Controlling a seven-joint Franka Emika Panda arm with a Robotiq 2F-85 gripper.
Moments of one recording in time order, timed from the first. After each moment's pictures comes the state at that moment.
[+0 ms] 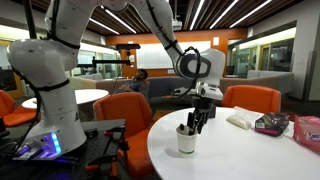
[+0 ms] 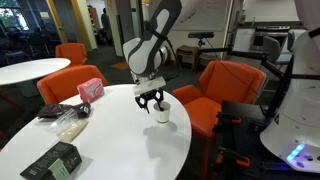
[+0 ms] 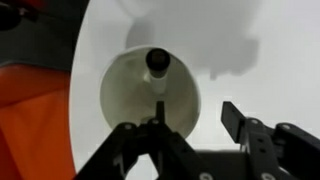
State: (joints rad) arm 0.04 0.51 -0.11 -2.05 0.04 2.35 0.83
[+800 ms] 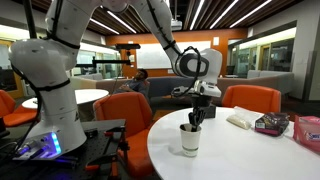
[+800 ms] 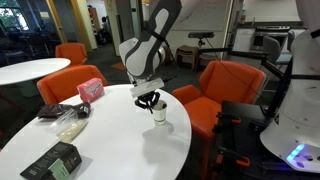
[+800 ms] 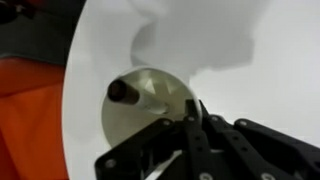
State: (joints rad) arm 0.10 0.51 -0.12 -2.05 0.03 2.35 0.83
